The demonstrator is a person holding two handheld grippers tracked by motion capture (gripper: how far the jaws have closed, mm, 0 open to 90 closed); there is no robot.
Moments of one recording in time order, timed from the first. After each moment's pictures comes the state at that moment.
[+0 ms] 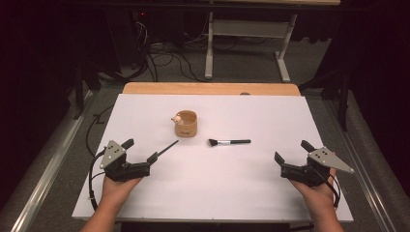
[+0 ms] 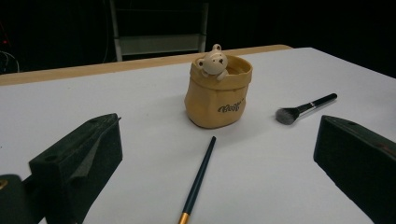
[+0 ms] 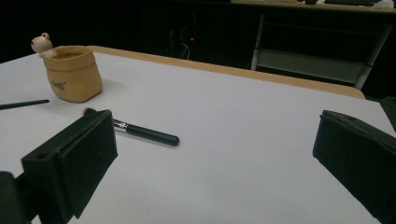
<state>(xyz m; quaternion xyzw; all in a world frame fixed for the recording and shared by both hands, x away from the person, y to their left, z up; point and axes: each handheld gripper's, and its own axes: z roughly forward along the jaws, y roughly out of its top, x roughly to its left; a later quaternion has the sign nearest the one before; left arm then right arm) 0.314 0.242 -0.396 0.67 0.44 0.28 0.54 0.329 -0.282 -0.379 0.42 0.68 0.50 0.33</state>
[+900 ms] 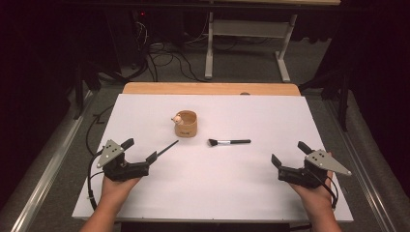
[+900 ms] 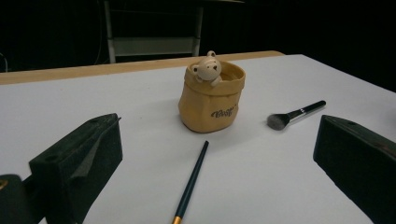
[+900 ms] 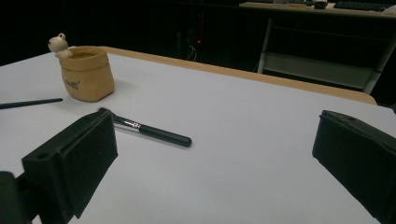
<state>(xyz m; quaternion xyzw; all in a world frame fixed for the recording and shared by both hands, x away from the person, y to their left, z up) 0.313 0.244 -0.392 0.66 0.43 0.26 0.55 0.323 -0.275 -0.378 0.41 0.69 0.51 0.32</state>
